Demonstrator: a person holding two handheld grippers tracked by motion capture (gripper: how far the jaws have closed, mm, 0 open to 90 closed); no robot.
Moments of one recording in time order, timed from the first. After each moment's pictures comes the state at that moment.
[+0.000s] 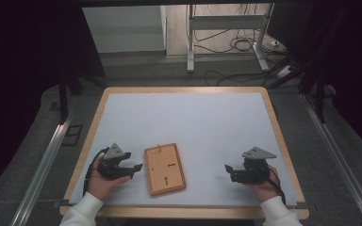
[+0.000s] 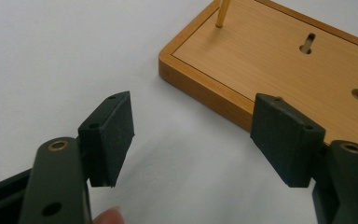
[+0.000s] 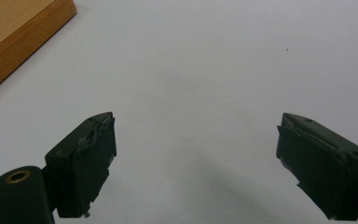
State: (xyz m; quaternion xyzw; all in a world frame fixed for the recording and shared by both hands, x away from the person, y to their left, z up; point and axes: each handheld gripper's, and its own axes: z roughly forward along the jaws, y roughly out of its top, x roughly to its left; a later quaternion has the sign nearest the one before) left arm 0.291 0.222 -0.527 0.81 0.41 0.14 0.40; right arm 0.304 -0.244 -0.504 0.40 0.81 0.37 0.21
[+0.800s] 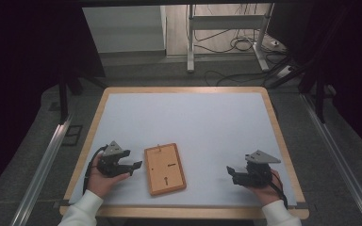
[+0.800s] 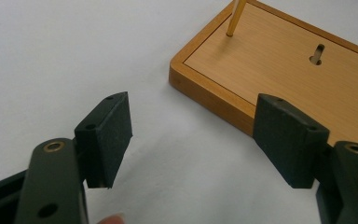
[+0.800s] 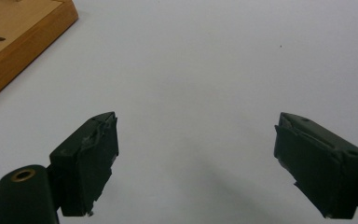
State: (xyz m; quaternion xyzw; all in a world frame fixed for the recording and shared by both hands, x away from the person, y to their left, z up) left arm 0.296 0.224 -0.528 0.80 0.41 0.14 0.41; right arm 0.292 -0.249 -0.505 0.41 0.79 0.39 0.22
